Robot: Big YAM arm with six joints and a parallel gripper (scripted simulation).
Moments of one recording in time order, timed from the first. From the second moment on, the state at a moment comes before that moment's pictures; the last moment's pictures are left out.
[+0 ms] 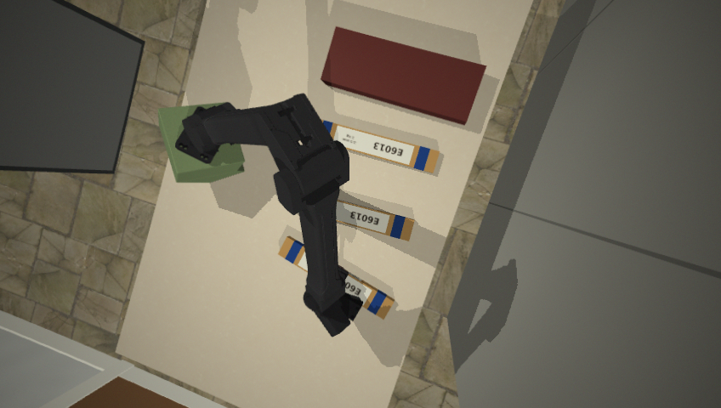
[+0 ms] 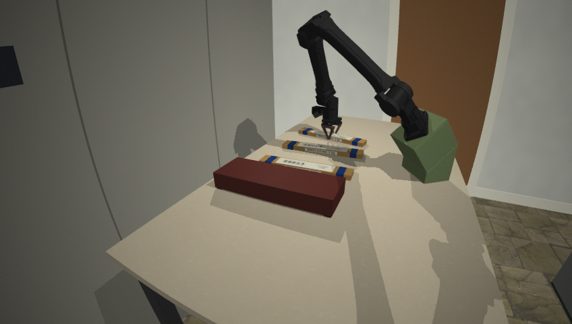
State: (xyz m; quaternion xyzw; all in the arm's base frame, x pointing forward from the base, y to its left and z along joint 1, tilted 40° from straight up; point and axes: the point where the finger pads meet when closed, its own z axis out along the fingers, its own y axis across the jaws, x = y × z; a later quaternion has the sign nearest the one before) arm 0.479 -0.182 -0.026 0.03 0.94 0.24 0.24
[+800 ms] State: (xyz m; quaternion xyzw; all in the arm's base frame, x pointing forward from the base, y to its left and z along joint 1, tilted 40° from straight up) arm 0.459 -0.183 -0.012 0.03 0.94 0.25 0.23
